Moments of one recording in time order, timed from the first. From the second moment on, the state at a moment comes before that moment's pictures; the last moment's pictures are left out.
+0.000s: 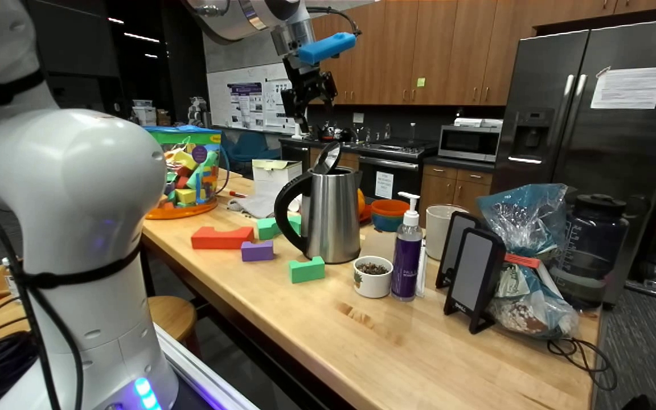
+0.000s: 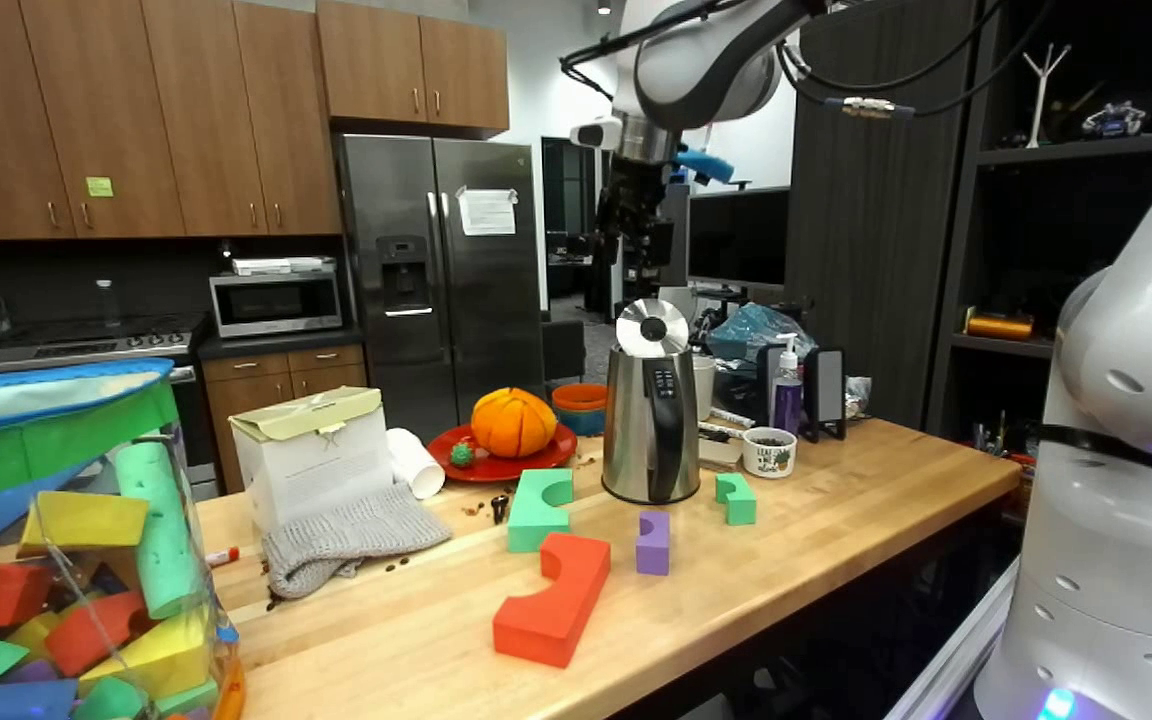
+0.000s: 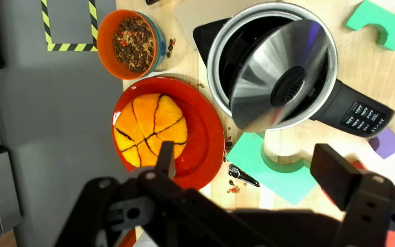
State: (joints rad) arm 0.19 -0.37 -0.08 -2.35 -0.22 2.31 -1.15
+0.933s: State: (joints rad) arm 0.11 -0.27 -0.08 -2.29 -0.18 2.27 -1.20
